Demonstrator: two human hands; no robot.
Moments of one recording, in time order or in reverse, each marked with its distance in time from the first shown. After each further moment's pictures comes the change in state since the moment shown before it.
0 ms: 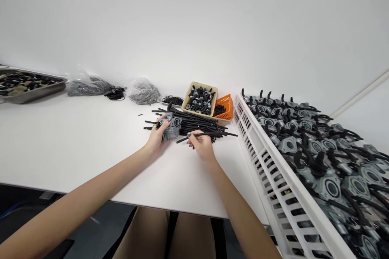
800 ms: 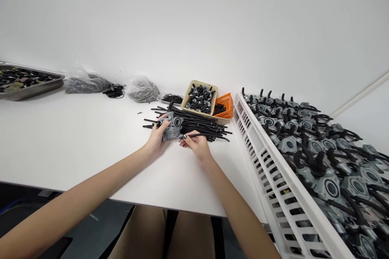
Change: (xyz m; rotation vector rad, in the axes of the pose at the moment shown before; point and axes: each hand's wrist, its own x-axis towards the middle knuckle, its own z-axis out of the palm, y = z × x) left_hand -0.002 -0.004 0.001 0.012 -0.050 0.006; right_hand -0.006 0.005 0.007 0.265 -0.114 0.181
